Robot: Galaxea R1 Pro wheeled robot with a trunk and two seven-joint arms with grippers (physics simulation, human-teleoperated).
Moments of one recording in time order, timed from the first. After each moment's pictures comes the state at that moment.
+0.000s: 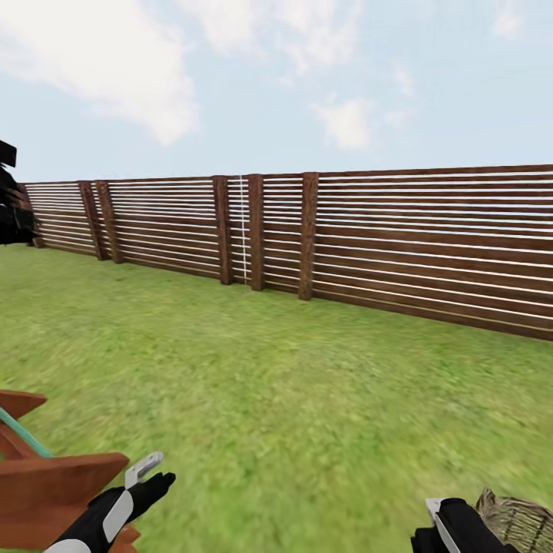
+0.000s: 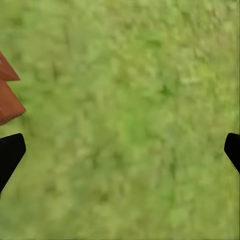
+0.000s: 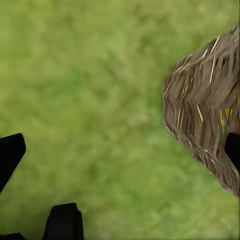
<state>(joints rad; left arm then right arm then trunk) -0.53 0.09 0.36 -0.34 0.23 0.28 -0.06 -0.38 -0.17 -0.06 -0.61 0.06 0.74 0.04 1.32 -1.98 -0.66</state>
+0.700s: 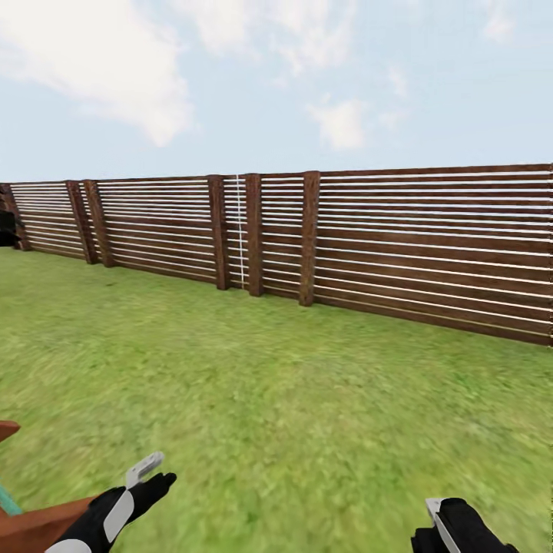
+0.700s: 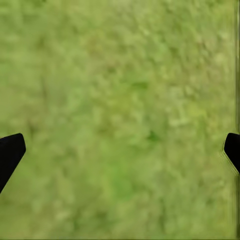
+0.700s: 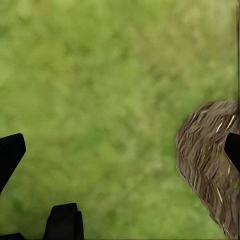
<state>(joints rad) -0.53 0.09 0.36 -0.34 0.23 0.28 -0.06 -0.38 -0.17 -0.06 -0.61 0.06 0.74 0.04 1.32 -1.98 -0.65</state>
